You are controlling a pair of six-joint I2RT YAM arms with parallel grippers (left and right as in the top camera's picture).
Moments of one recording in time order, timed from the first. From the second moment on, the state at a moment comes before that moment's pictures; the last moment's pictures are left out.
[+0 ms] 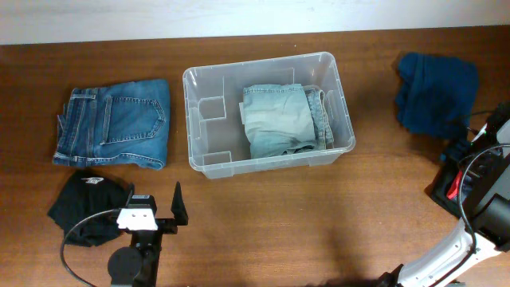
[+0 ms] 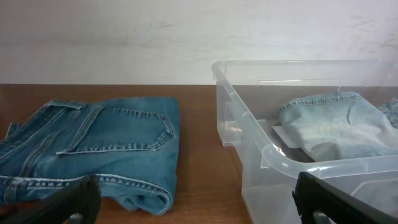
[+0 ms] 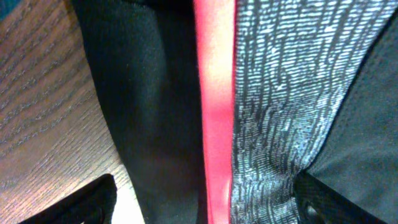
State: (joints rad) left arm -0.08 0.01 0.02 -0.08 -0.03 -0.04; right arm -0.68 2.10 1.50 -0.98 0.07 0.08
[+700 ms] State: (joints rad) left arm -0.08 0.01 0.02 -0.08 -0.03 -0.04; right arm -0.64 2.06 1.41 -0.88 0.16 0.09
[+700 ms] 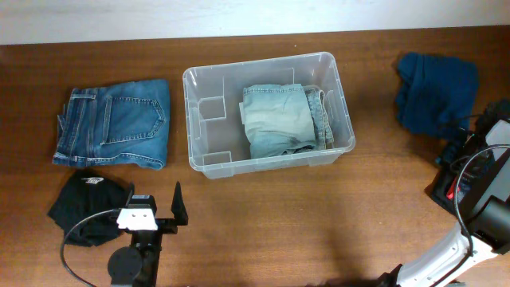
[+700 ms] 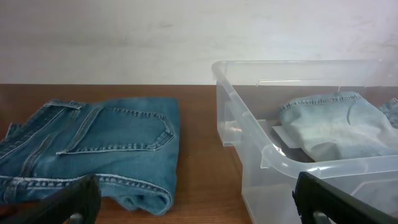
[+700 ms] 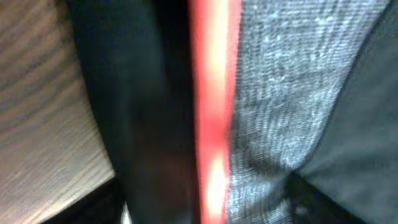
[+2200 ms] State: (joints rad) left arm -0.08 0.01 0.02 -0.08 -0.03 -0.04; right arm -0.57 1.66 1.57 -1.13 -0.08 0.16
